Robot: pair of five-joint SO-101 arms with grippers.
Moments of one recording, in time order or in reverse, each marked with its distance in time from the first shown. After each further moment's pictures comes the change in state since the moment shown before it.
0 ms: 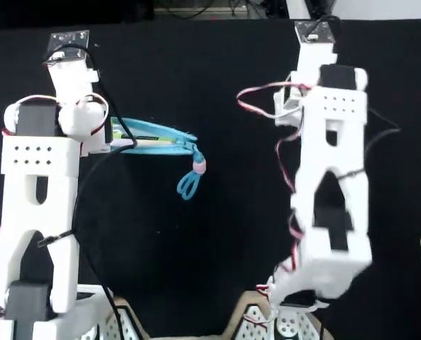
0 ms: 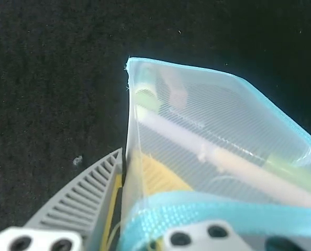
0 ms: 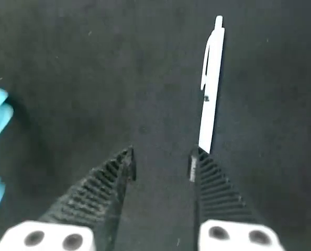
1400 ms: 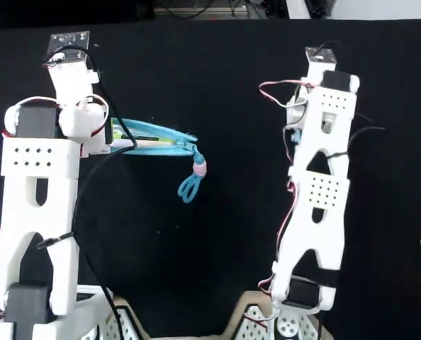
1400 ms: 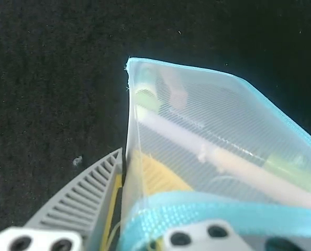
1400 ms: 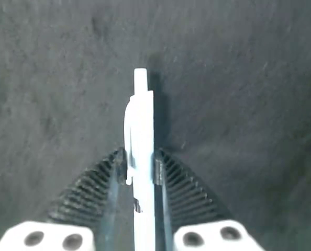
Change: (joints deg) left arm 0.0 0.0 0.9 -0.8 0.0; right arm 5.1 49.7 -51.6 14.2 1.6
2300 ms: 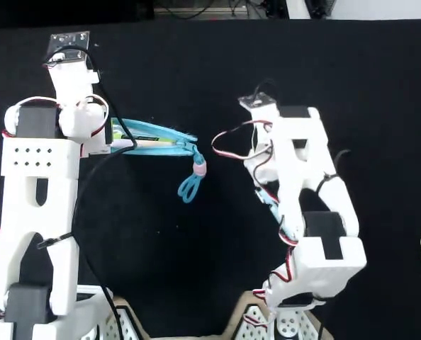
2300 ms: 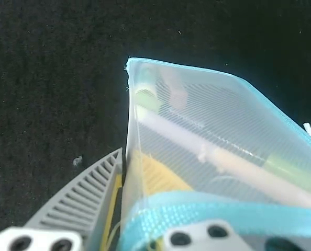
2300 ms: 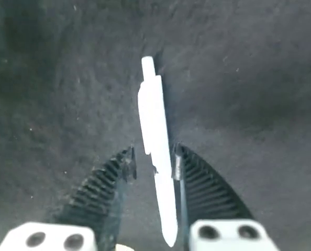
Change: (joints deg) left arm 0.0 0.0 0.0 0.0 0.0; right arm -12.2 -54.5 83.8 -19.5 13.1
